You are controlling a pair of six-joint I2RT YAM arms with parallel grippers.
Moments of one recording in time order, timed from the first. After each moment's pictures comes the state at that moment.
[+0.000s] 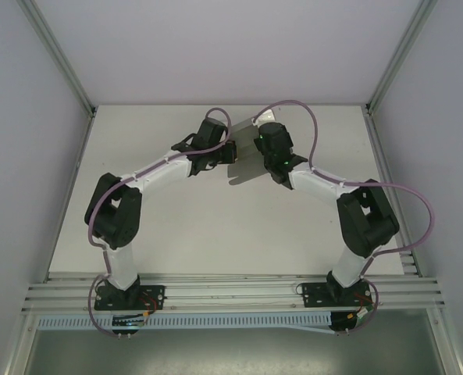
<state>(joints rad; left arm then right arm) -0.60 1.89 1.44 -0.29 0.07 -0.54 0.57 1.72 1.14 0.21 0.62 -0.25</state>
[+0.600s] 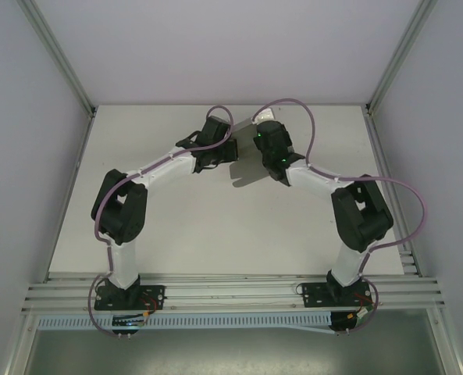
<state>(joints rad) -0.60 1.94 1.50 -0.34 0.07 -0.60 0.55 1.75 1.17 0.16 0.57 -0.21</state>
